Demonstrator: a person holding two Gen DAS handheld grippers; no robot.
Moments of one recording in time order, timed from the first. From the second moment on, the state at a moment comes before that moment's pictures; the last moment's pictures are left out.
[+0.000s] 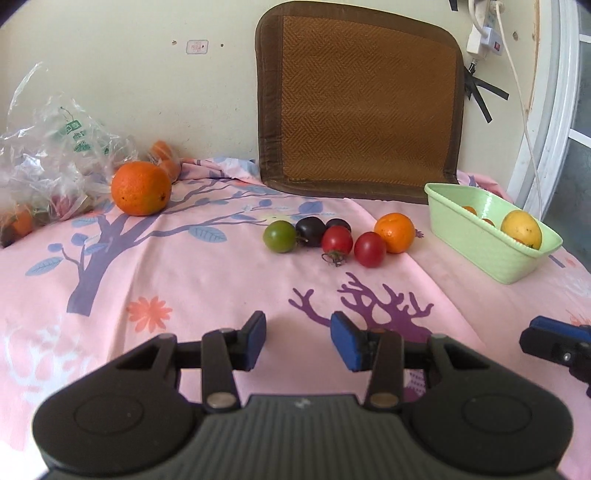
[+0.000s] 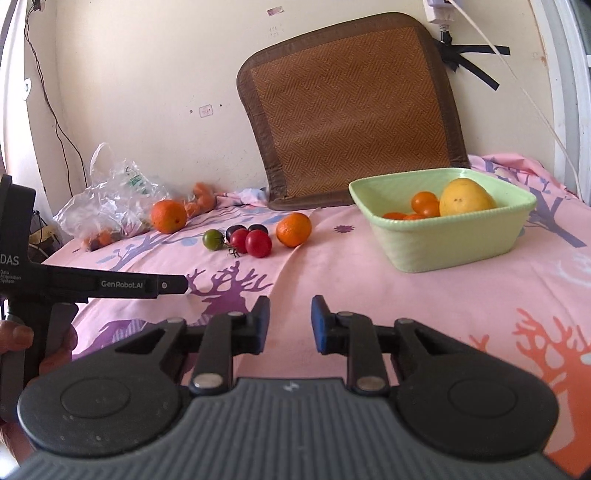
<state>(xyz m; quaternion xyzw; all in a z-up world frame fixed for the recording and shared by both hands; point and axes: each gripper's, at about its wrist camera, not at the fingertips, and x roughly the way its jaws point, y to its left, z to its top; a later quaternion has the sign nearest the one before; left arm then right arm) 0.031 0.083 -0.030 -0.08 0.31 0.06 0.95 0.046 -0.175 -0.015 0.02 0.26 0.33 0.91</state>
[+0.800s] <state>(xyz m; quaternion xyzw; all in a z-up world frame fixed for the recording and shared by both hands) 0.115 0.154 -0.019 -0.16 0.30 0.00 0.94 0.122 -0.026 -0.020 -0.24 0.20 0.41 0.85</state>
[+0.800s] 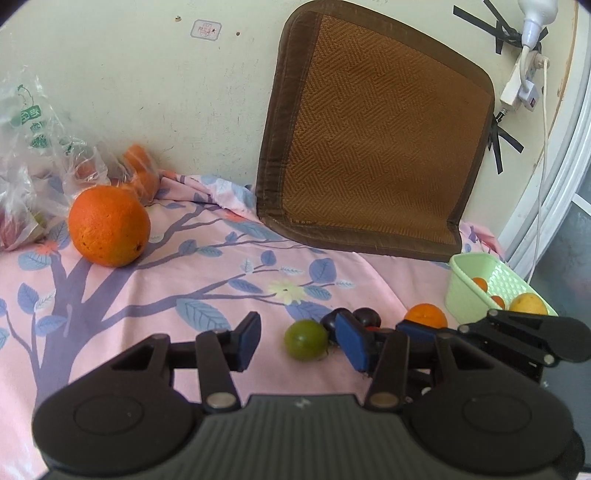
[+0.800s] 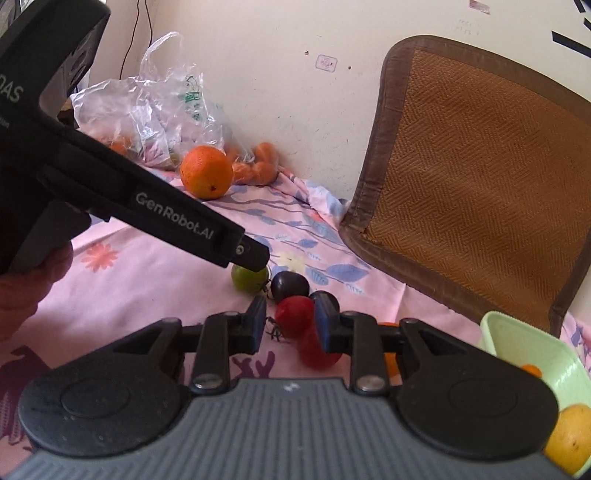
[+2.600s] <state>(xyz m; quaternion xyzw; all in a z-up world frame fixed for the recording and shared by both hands) 0.002 0.038 -0.032 -0.07 0.30 -0.05 0.95 0.002 -0.180 -0.026 -0.14 0.22 0.33 0.91</state>
